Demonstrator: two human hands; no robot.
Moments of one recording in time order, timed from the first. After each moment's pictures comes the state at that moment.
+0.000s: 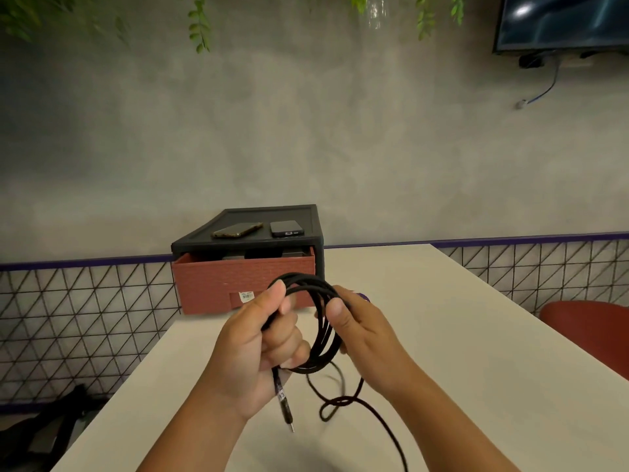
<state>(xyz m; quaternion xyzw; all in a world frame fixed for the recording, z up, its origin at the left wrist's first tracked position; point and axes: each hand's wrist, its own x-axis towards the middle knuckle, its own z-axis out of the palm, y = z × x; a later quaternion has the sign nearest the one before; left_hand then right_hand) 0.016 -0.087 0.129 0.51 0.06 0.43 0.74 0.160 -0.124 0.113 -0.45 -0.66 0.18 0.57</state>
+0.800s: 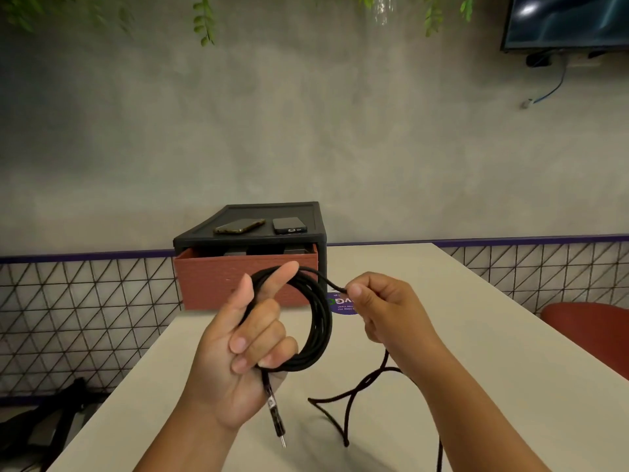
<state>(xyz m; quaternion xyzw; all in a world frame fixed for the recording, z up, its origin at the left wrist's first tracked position) -0.003 -0.073 0.119 0.42 -0.14 0.33 0.83 0.185 -0.117 0.123 -0.48 -0.56 0.29 0.61</state>
